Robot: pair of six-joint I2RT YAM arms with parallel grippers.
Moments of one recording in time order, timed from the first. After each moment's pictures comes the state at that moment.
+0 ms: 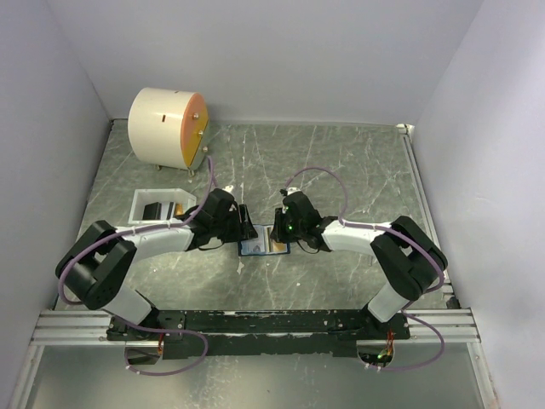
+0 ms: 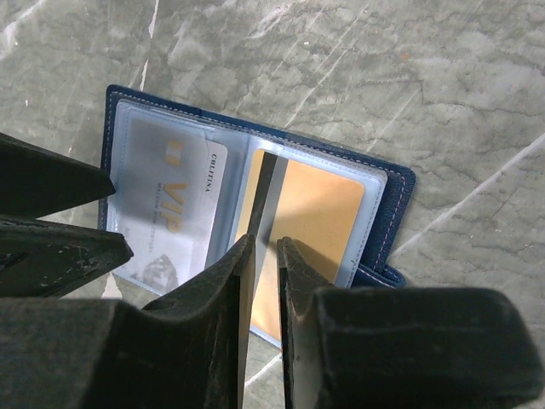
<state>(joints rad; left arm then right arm) -0.68 1.52 0.71 0.04 0.10 -0.73 0.71 1.61 0.73 0.09 -0.05 0.52</state>
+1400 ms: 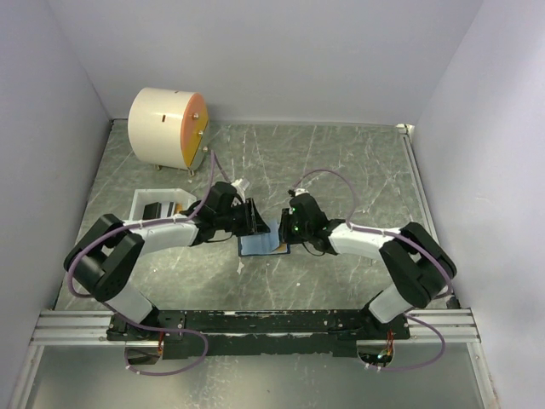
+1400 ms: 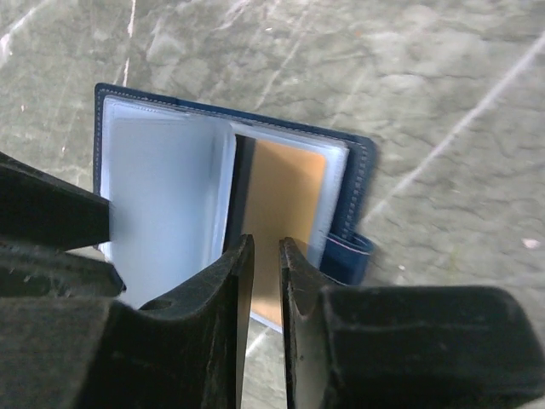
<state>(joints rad) -0.67 1.58 0.76 0.19 0.32 -0.79 0.69 1.56 0.68 0.10 -0.05 0.56</state>
